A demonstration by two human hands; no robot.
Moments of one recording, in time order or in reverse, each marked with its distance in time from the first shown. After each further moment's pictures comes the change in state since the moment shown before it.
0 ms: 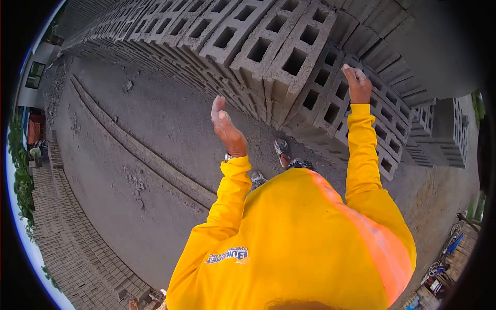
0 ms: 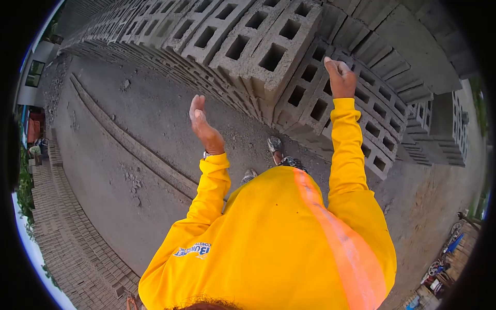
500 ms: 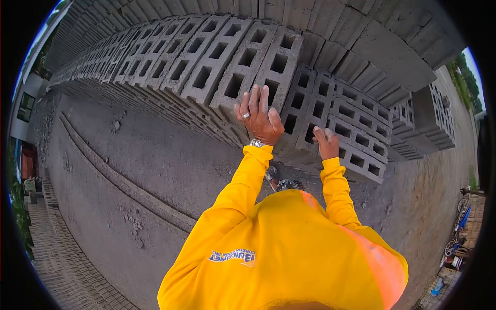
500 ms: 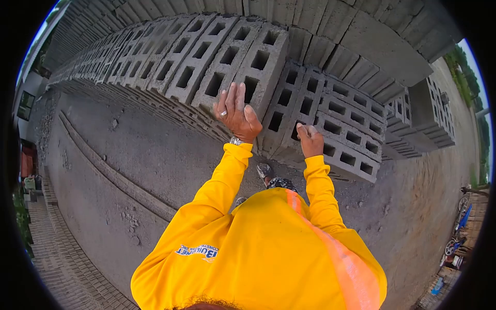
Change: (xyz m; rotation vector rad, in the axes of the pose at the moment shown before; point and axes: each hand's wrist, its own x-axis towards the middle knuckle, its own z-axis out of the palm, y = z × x) left_hand 0.009 0.024 0.142 0.431 -0.150 0.596; right_hand -0.116 0.049 -0.008 0.040 -0.083 0.324
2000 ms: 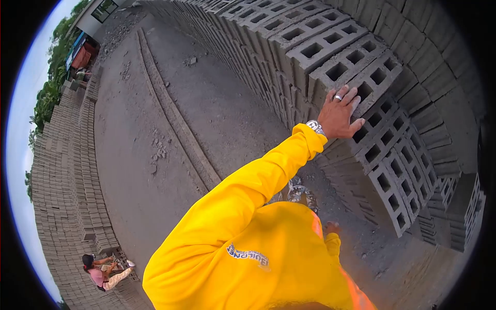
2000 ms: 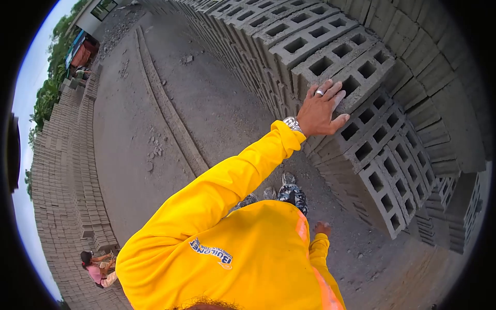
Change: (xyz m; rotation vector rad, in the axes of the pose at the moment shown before) left_hand 0.002 -0.011 -0.063 0.019 -0.502 0.087; right_hand -0.240 0.317 -0.025 -0.089 -0.385 0.880
